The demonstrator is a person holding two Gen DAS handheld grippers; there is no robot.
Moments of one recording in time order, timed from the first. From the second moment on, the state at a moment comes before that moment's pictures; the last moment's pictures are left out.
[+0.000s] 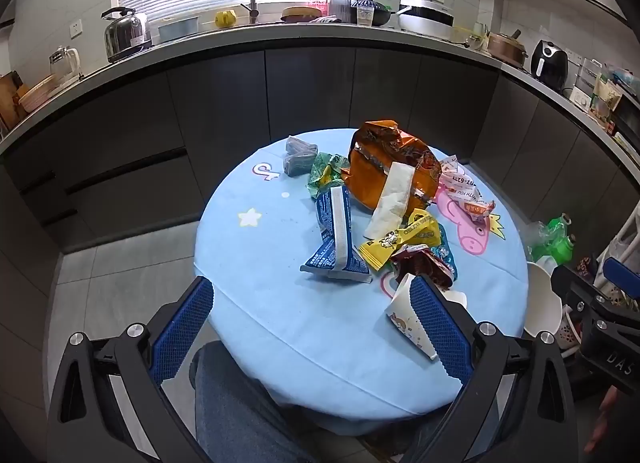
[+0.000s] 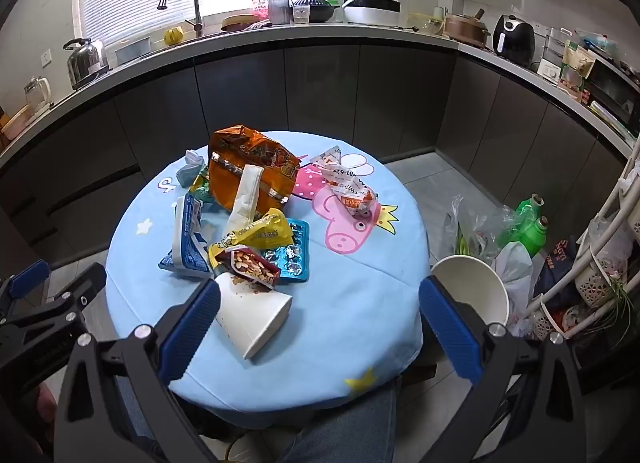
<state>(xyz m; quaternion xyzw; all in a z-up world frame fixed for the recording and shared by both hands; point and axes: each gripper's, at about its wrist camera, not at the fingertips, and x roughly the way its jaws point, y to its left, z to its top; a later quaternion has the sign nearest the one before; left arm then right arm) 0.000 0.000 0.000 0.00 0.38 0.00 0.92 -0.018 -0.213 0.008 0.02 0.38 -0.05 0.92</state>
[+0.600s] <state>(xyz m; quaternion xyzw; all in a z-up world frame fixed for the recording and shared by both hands) 0.000 0.000 0.000 0.00 0.39 0.00 0.92 -0.015 -0.214 0.007 0.02 0.39 -0.05 0.92</state>
